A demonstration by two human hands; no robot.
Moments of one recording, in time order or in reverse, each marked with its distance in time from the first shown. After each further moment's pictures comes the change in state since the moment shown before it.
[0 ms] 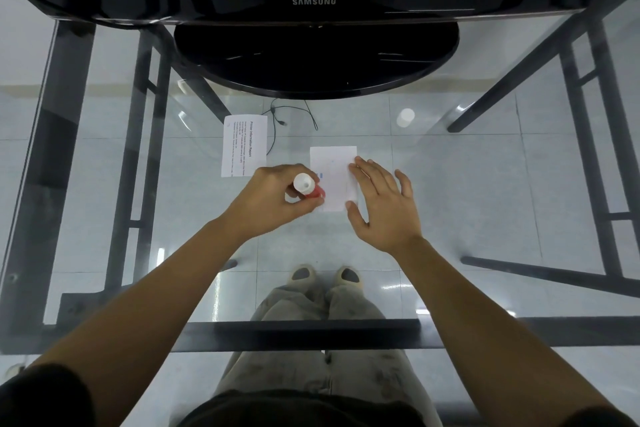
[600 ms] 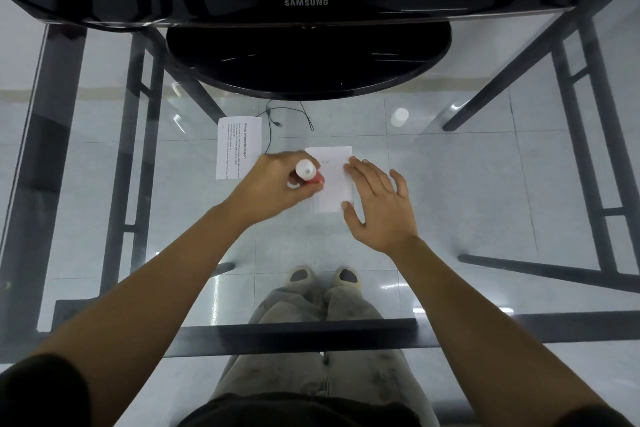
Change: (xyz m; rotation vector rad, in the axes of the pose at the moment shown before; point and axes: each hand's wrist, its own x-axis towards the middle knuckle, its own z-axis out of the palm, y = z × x) left_hand 0.022 0.003 -0.002 0.013 0.001 0.058; right_hand -0.002 -0.001 -0.003 0.024 0.009 -0.001
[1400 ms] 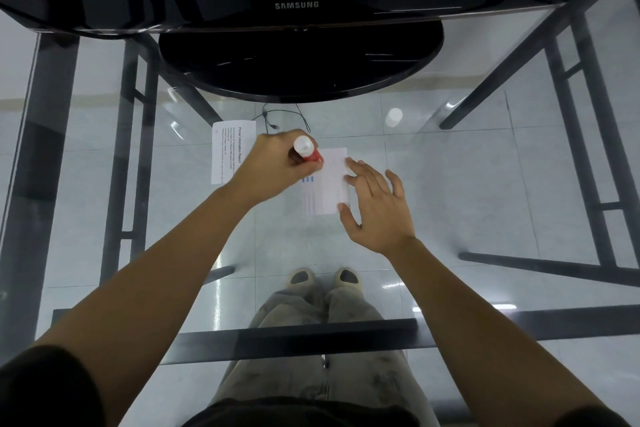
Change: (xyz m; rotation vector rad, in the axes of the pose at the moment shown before) left_hand 0.030 0.000 -0.003 0.002 0.036 -0.085; right_hand -0.001 0.000 0.001 0.027 0.007 0.012
